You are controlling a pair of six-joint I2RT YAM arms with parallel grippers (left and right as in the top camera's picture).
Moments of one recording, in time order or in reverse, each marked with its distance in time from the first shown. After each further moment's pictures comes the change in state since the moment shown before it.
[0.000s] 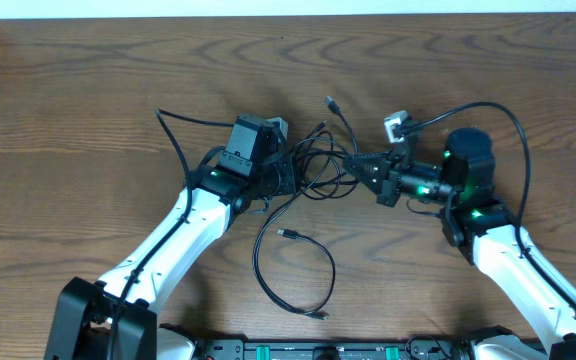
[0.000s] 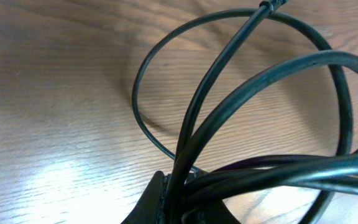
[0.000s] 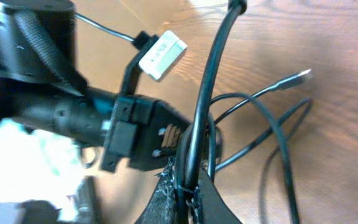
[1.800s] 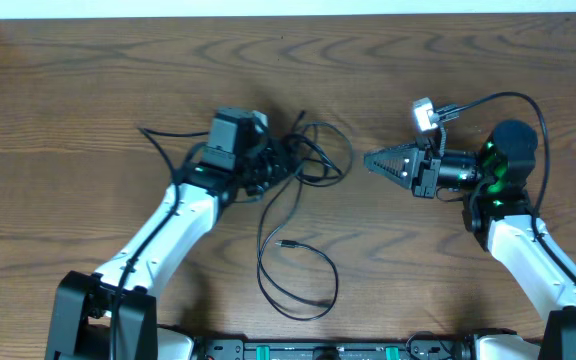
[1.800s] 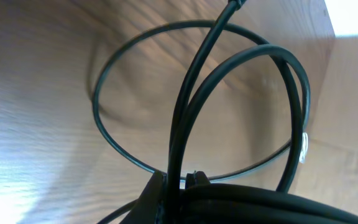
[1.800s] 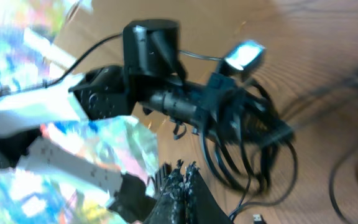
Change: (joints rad) left arm 0.095 0.017 -0.022 0.123 0.180 -0.336; right arm -0.173 0.076 0.008 0.346 -0.445 0.344
